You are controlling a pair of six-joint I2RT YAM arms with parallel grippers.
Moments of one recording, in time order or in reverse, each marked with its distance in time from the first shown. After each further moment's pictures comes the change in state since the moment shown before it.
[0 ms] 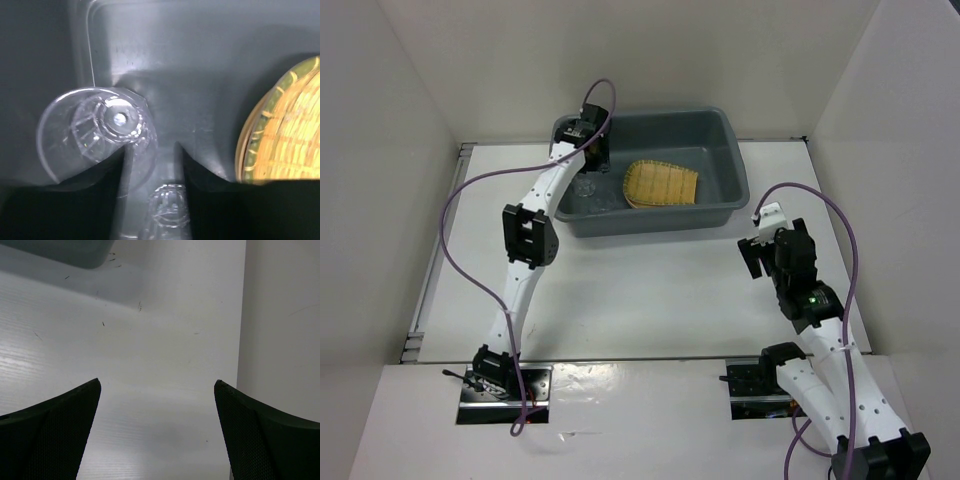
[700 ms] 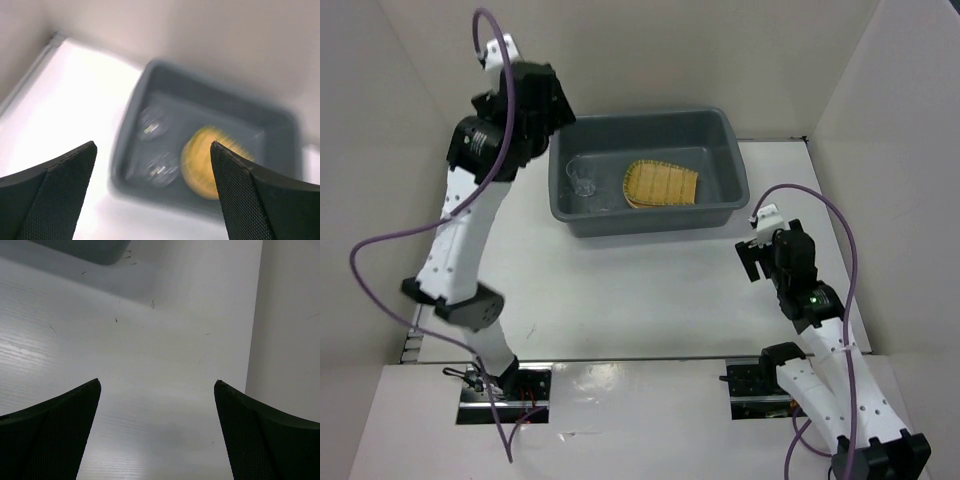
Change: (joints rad) left arm -0.171 -0.735 -0.047 -0.194 -0.481 -0.271; right arm 0.000 0.017 0.010 -0.039 -0.051 0.000
